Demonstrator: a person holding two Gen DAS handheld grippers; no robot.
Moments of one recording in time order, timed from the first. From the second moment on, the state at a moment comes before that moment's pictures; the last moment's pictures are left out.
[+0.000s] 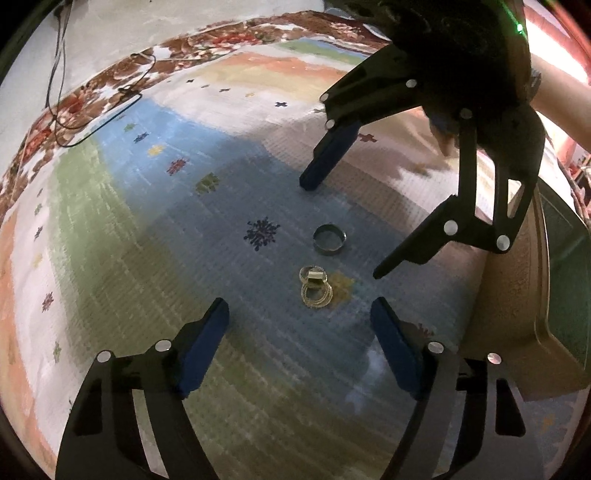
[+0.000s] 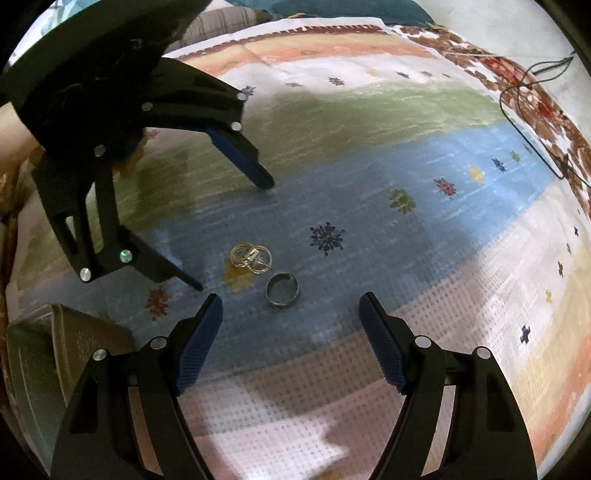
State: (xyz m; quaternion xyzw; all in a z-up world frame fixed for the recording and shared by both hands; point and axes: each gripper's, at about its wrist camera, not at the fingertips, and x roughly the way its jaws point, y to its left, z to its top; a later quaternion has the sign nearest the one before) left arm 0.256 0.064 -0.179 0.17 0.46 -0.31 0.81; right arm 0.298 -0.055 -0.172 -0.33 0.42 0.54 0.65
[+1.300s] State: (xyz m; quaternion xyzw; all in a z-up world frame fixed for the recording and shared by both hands) left arm 0.259 0.062 -0.182 0.17 0.43 -0.35 0.81; right arm 0.300 -0.054 -0.175 -0.33 0.39 0.56 0.65
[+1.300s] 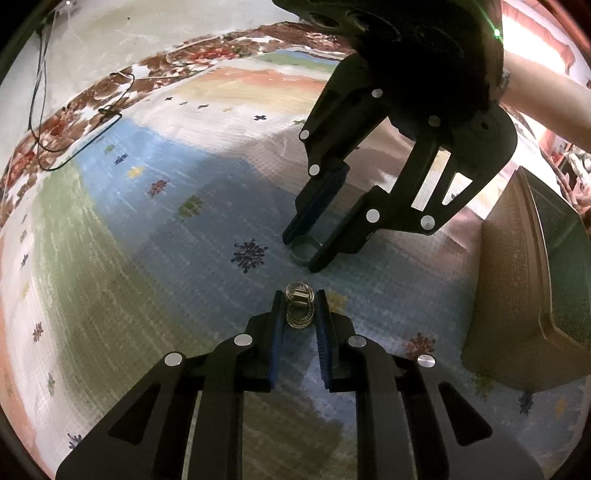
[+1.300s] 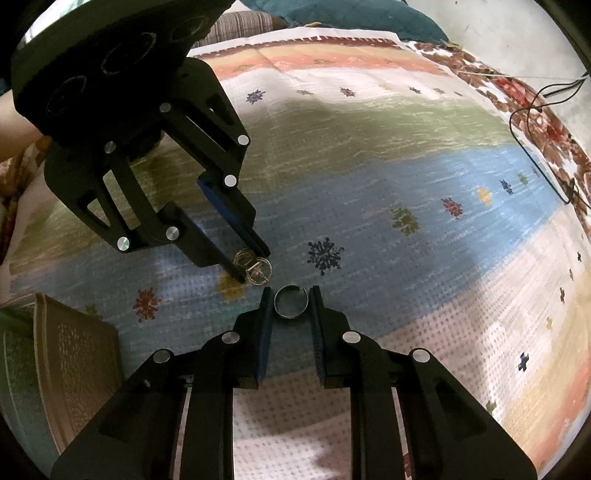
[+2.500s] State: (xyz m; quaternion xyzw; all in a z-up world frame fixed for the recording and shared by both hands) left arm 0.224 0.062 -0.122 0.15 0.40 -0.30 0.85; right arm 0.288 -0.100 -0.135 -0.30 0.43 0.43 0.74
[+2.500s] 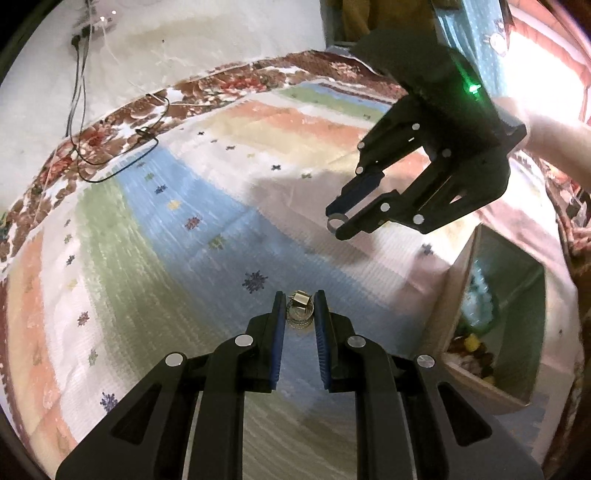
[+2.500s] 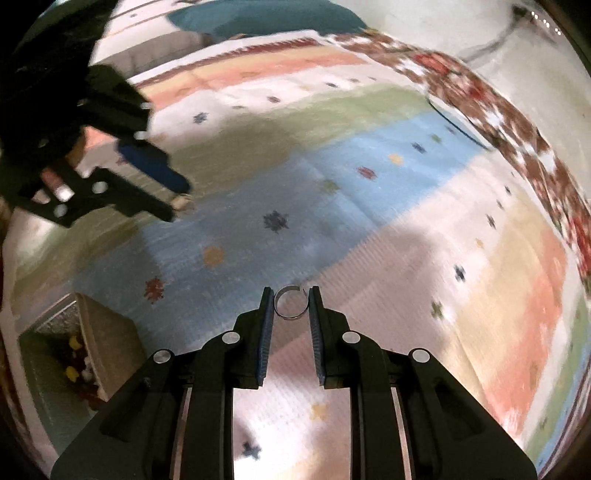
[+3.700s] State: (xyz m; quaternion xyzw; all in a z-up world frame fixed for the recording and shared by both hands) left arm 0.134 0.029 -0.027 0.09 0.34 -0.22 0.91; right arm 0.202 -0.189 -0.052 -0.13 0.45 0.25 0.85
